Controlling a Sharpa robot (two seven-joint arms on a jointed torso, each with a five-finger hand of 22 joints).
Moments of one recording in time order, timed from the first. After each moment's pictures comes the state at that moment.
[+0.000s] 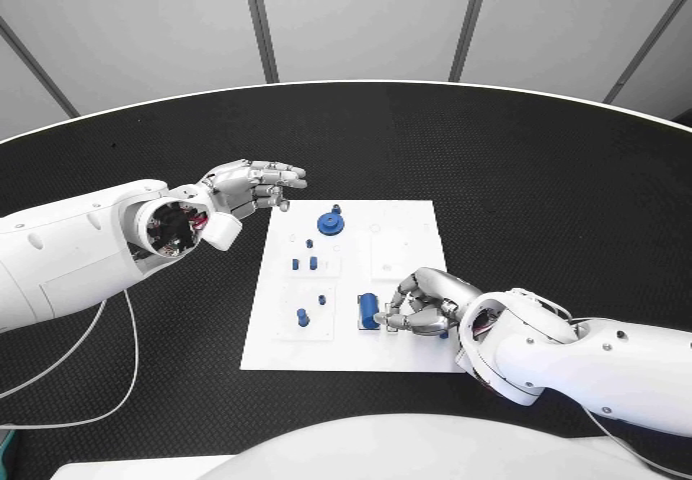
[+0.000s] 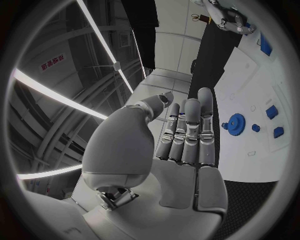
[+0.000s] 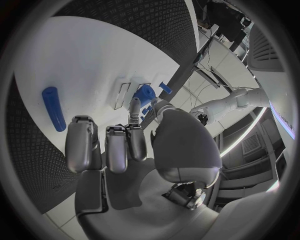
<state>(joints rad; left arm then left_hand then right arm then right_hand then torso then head) 1.26 -0.81 -0.10 1.31 0.08 0.12 0.06 1.32 -0.17 0.57 -0.04 0.15 0.89 0.19 0.39 0.15 1.00 0.12 0.40 0.07 1.06 0.05 1.27 0.35 0.17 1.02 0.13 0.96 0.49 0.95 -0.92 -0.09 1.89 -1.32 -0.47 -0.47 1.14 -0.14 0.22 0.28 0.23 1.02 0.03 0.54 0.65 1.46 -0.04 1.45 1.31 1.47 -0.10 1.54 1.31 0.06 1.46 0.01 1.36 1.31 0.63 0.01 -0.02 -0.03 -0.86</state>
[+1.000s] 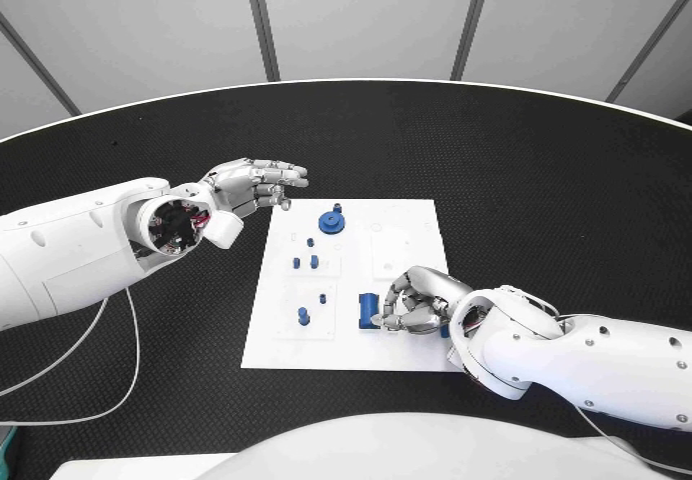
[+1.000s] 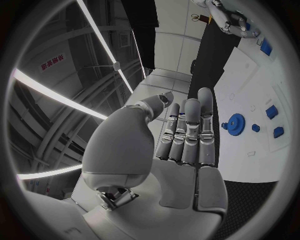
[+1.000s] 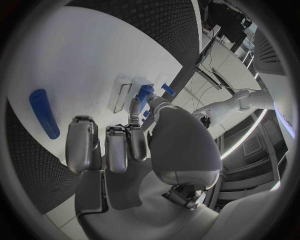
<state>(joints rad) 1.26 -0.81 -0.10 1.31 0.08 0.12 0.06 1.32 -0.17 0.57 -0.04 0.15 0.89 0.19 0.39 0.15 1.00 0.12 0.40 0.07 1.06 0.05 1.27 0.35 0.17 1.02 0.13 0.96 0.49 0.95 -0.88 -0.09 1.85 -1.32 -0.46 -0.47 1.23 -0.17 0.27 0.26 0.17 1.02 0.03 0.54 0.65 1.46 -0.04 1.45 1.31 1.47 -0.10 1.55 1.31 0.06 1.47 0.01 1.36 1.31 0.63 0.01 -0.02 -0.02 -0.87</state>
